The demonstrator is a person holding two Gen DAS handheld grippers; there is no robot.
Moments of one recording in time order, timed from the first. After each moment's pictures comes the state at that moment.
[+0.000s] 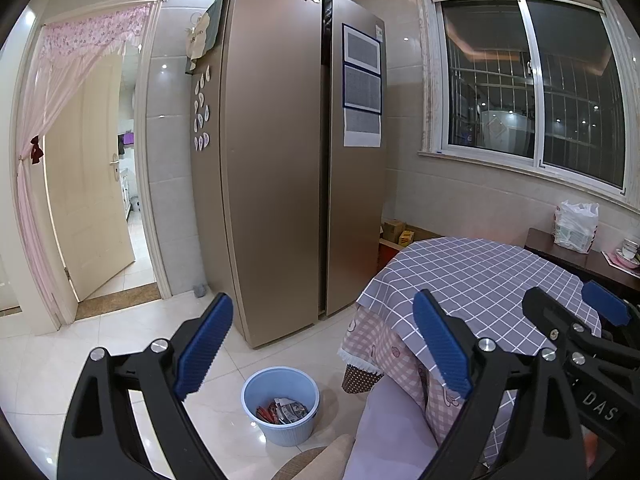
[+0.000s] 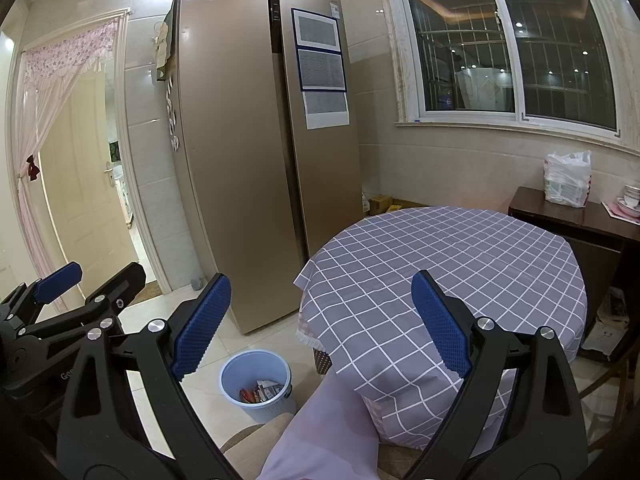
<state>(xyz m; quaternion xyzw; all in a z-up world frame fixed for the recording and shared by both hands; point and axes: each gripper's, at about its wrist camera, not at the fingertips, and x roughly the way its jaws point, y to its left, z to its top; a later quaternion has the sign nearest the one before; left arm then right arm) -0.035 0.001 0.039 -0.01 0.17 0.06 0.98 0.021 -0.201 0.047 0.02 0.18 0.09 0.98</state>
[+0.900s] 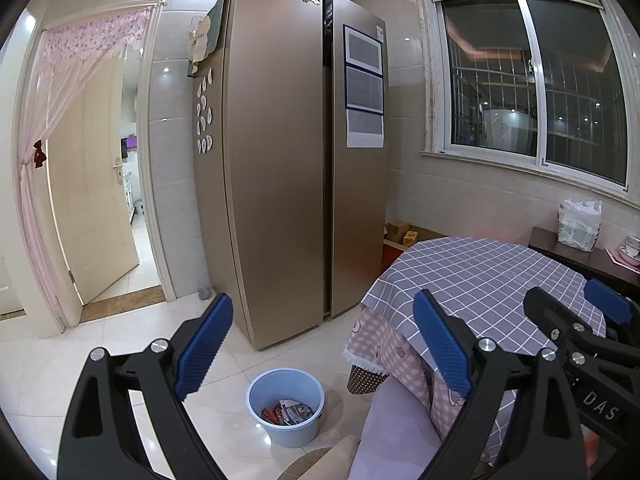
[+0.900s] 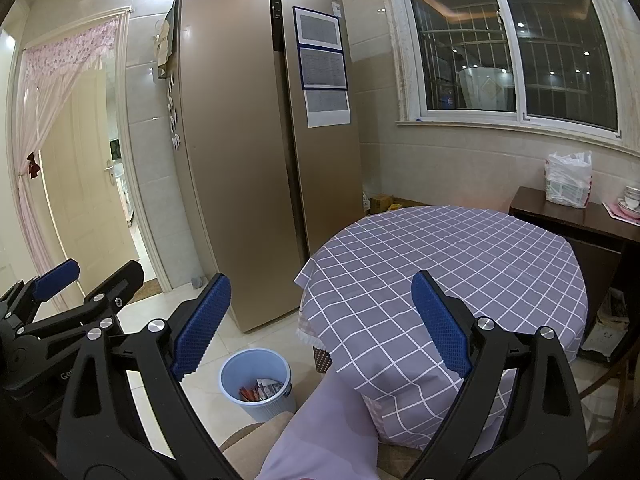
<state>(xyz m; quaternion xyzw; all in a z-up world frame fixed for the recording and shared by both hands) -0.037 0.002 0.036 -0.01 0.17 0.07 0.98 0.022 -0.201 0.048 0.01 0.18 0.09 0.98</state>
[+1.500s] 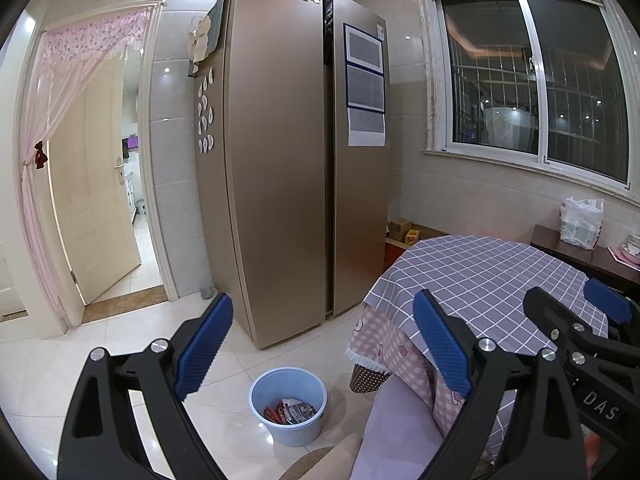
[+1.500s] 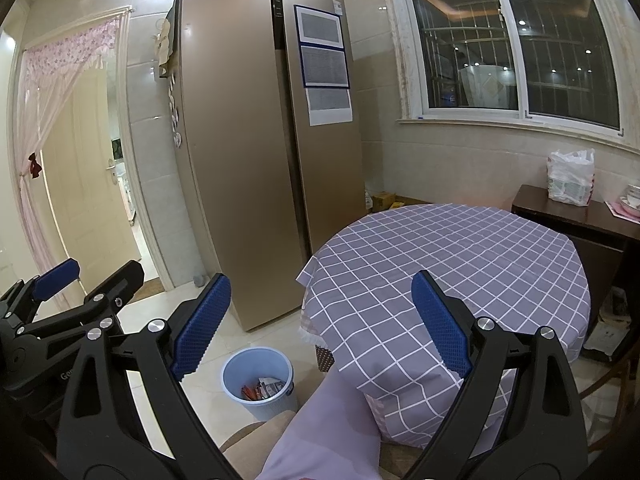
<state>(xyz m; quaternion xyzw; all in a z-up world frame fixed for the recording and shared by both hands) -0.038 0.002 0.037 0.00 0.17 0.07 0.98 0.027 -0.205 0.044 0.02 0.18 0.09 0.98</state>
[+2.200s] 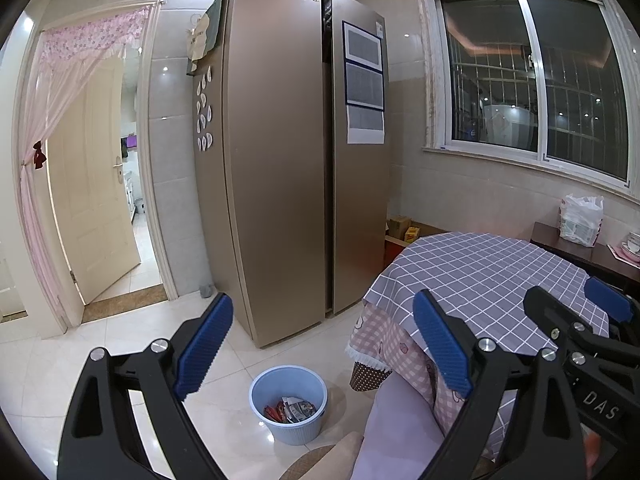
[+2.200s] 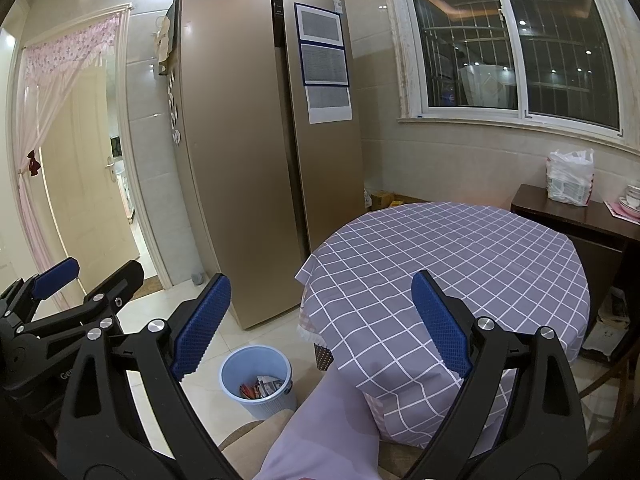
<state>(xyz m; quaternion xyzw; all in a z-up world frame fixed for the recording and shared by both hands) -0.037 0.000 0.036 0.00 0.17 0.07 0.98 0.027 -0.210 0.041 0.01 0.18 0.09 0.98</state>
